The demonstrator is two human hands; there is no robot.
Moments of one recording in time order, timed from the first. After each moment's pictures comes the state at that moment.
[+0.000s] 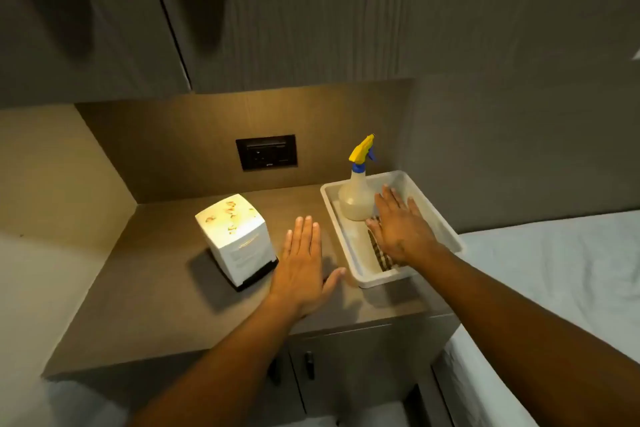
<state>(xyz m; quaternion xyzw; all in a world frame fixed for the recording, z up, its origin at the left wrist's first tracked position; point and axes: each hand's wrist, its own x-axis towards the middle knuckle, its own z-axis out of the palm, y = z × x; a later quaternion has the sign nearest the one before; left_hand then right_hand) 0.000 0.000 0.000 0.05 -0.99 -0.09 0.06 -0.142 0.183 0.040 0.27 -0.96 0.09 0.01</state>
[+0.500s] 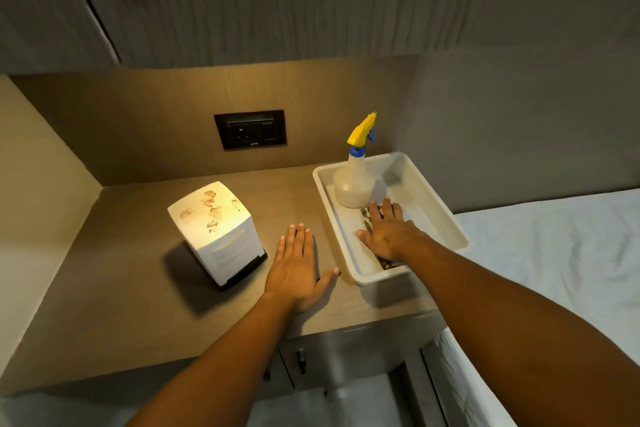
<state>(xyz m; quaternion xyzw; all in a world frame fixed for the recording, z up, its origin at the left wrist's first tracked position) -0.036 -0.017 -0.058 0.06 -0.99 -0.13 -0.05 -0.183 0.164 -0.024 0.19 -0.96 0.01 -0.20</state>
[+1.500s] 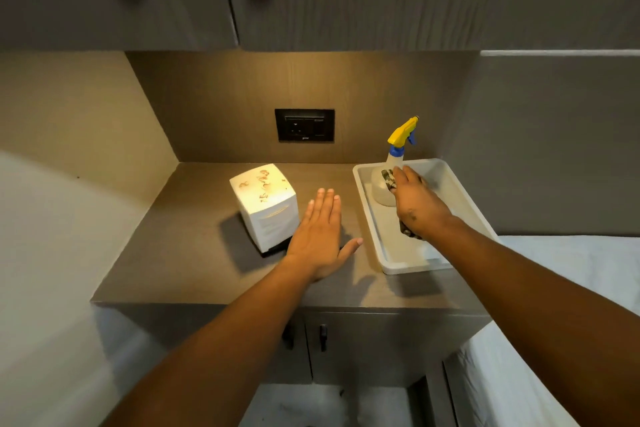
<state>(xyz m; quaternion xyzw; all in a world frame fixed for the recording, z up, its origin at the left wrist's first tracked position) -0.011 -0.018 0.006 0.07 -0.99 -0.10 0.04 -0.162 0.141 0.059 0.27 -0.96 0.12 -0.04</state>
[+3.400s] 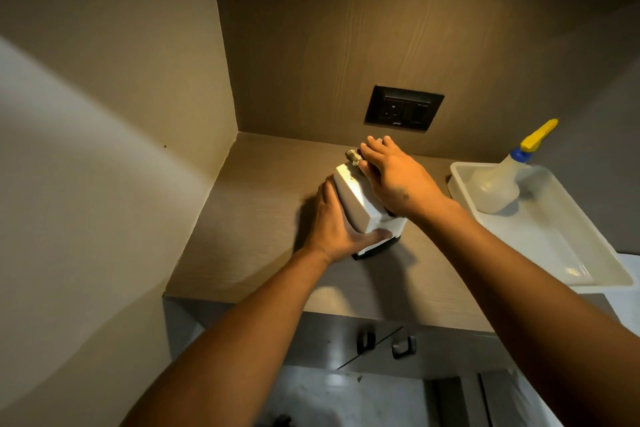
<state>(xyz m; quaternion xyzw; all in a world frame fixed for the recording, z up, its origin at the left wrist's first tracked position) 0.039 -0.185 -0.025 0.19 -0.83 -0.49 0.19 -0.065 -0.094 0.081 0.42 -0.90 0.11 -0.02</state>
